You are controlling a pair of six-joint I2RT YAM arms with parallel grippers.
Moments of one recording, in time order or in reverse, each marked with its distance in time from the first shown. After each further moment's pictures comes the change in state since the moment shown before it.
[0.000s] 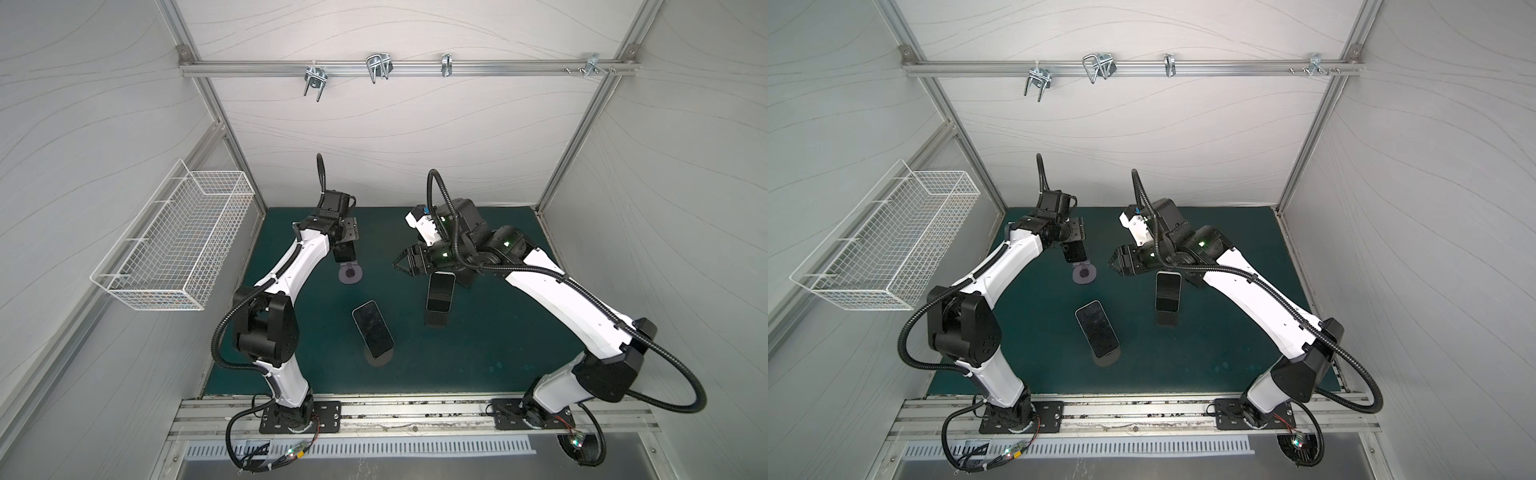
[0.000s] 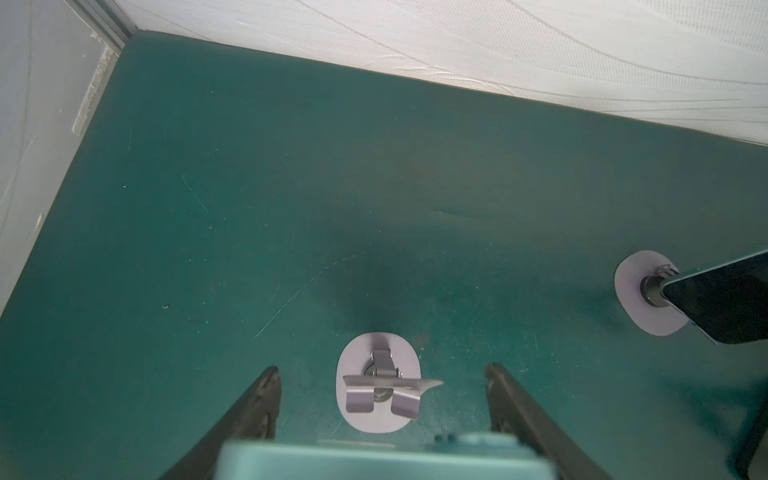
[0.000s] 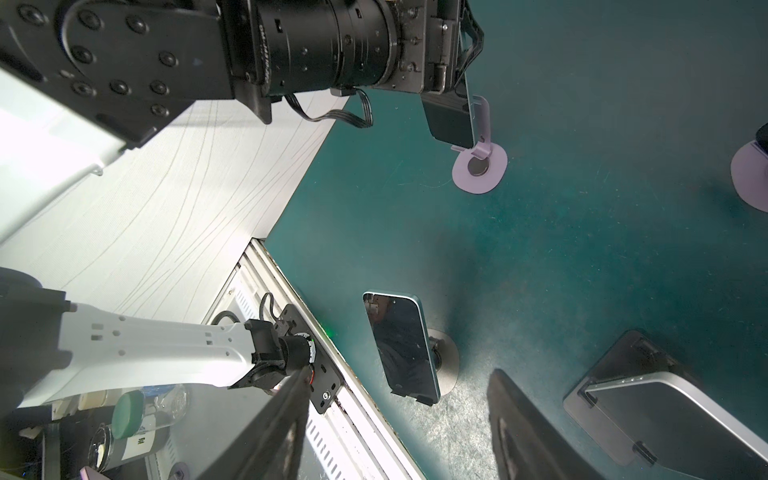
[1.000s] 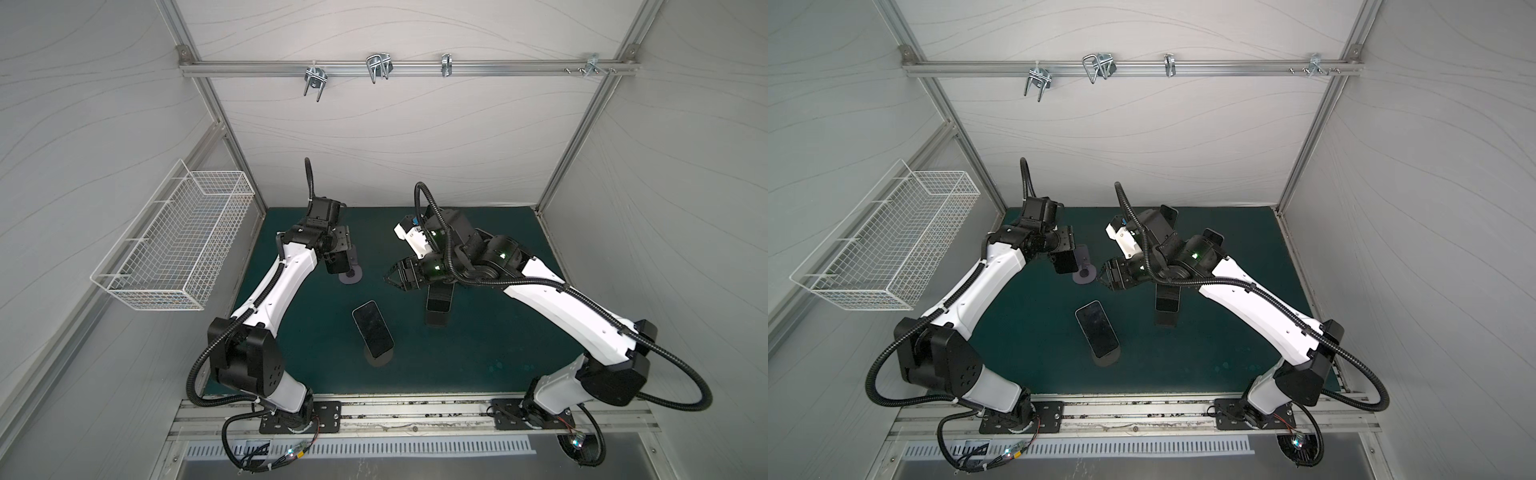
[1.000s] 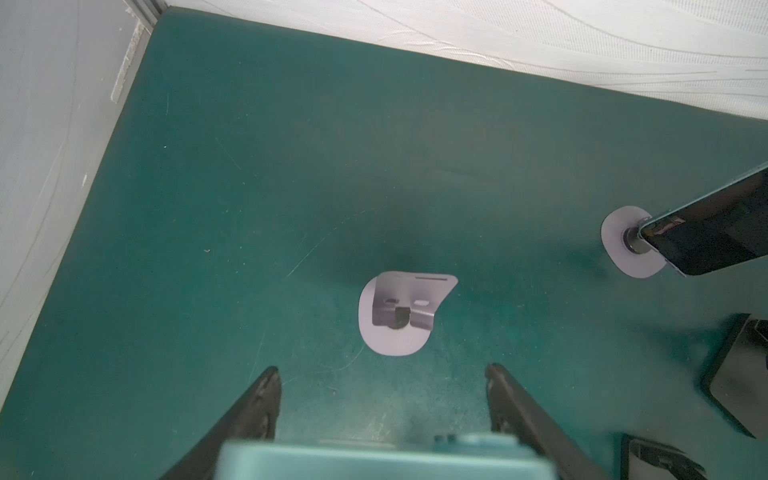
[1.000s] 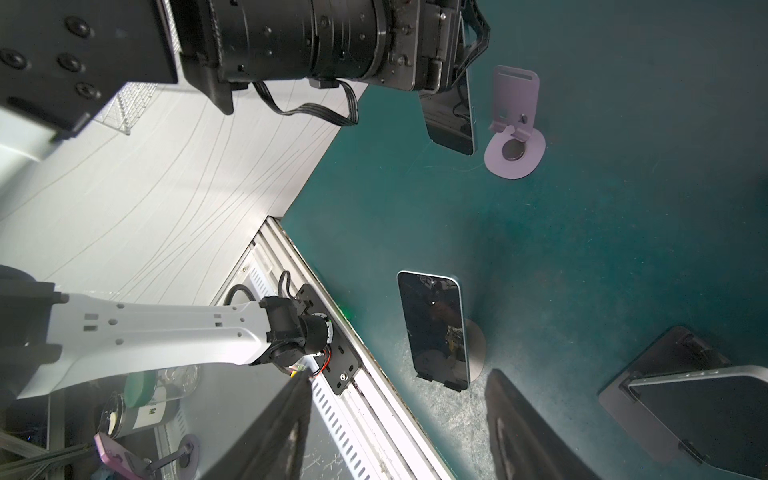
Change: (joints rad) left arm 0.005 -0.207 -0.117 -0.117 0.018 -0.008; right arm 0.123 -0.019 -0.004 -0.003 0.052 0.038
